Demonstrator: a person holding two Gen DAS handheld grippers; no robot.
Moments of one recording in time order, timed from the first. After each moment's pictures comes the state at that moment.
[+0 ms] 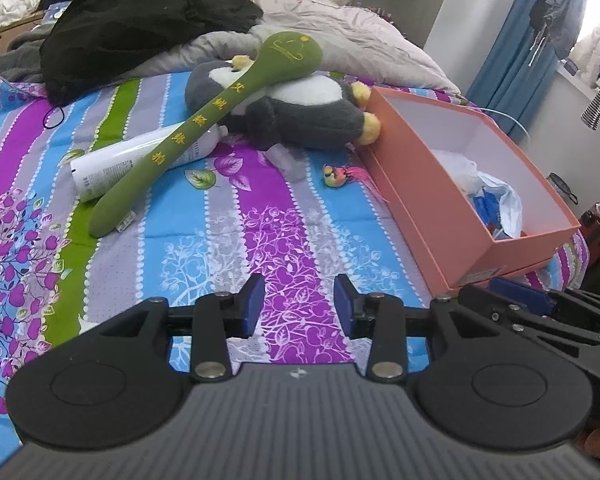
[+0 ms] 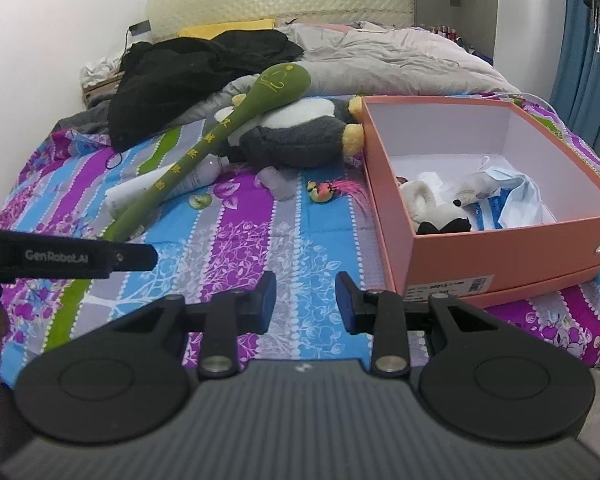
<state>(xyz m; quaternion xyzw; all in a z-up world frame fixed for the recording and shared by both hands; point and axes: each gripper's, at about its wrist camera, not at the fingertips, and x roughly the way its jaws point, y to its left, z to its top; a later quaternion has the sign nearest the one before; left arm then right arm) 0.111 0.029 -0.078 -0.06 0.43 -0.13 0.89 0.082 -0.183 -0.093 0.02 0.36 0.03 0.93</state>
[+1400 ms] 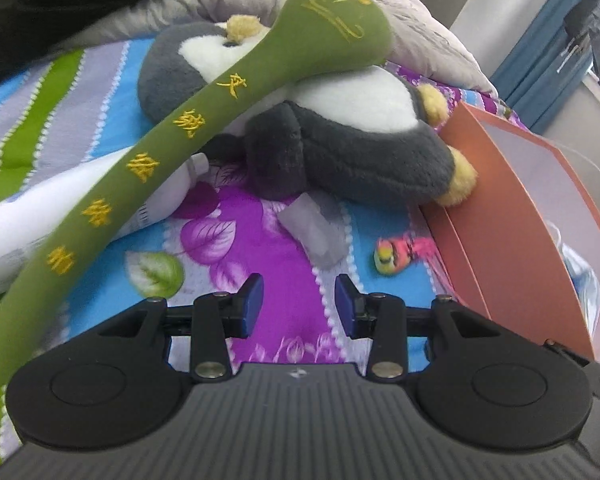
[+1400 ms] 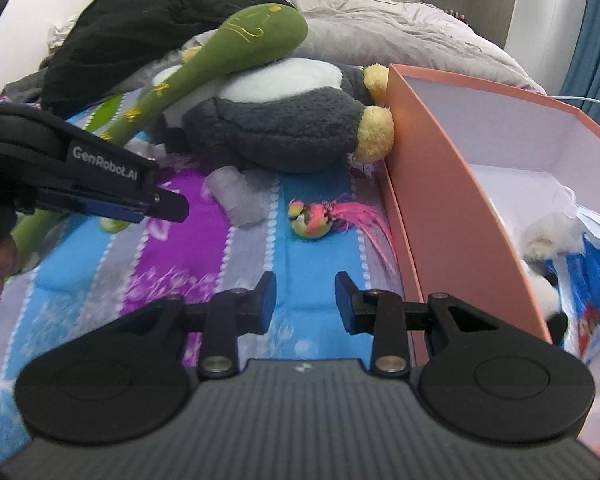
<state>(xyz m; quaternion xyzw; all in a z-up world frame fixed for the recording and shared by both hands) 0.346 0.013 -0.171 -0.11 0.48 -0.14 0.86 0.261 -0.164 -0.180 -0.02 0.39 0.01 0.92</state>
